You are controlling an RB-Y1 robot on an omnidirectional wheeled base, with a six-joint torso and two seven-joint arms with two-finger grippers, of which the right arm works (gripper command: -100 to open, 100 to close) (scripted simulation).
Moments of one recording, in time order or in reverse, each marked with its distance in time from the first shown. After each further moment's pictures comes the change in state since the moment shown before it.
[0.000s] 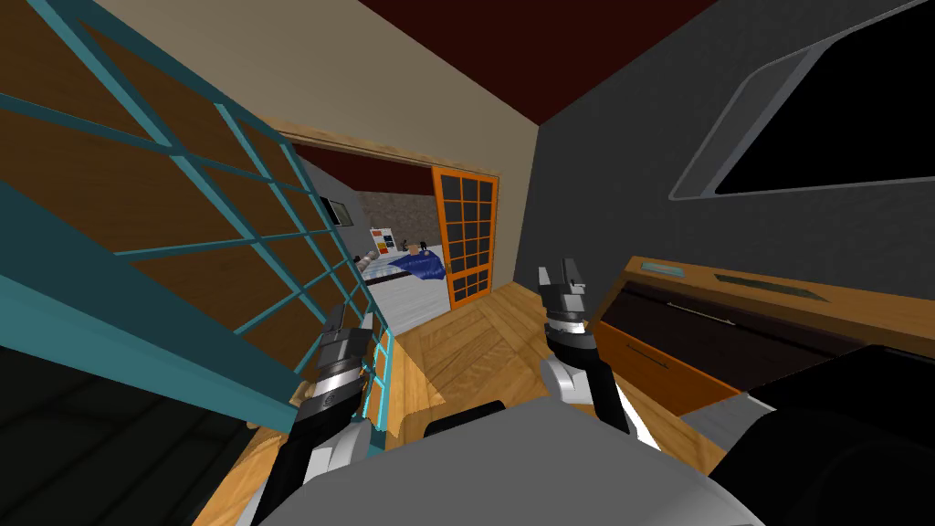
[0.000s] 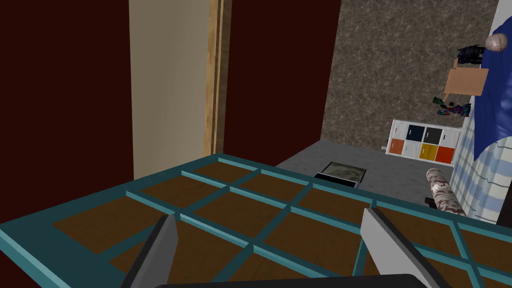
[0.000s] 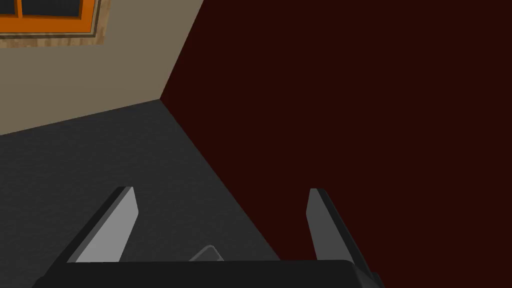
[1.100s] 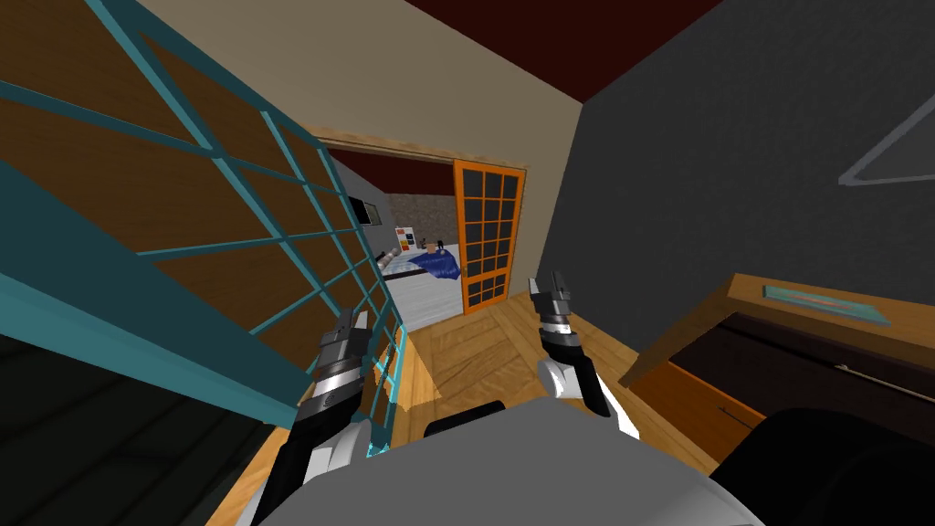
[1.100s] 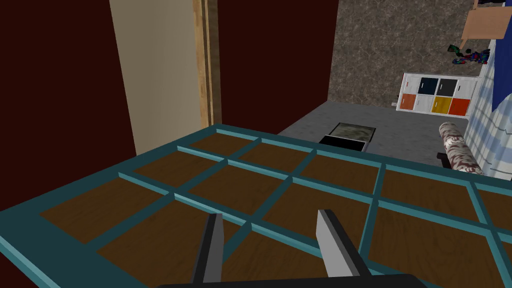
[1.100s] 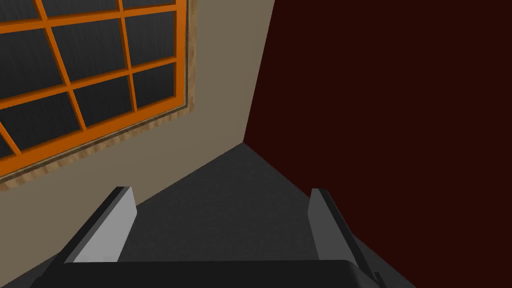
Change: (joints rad) arm -0.046 -0.064 -0.023 0.210 -0.086 -0.040 -0.194
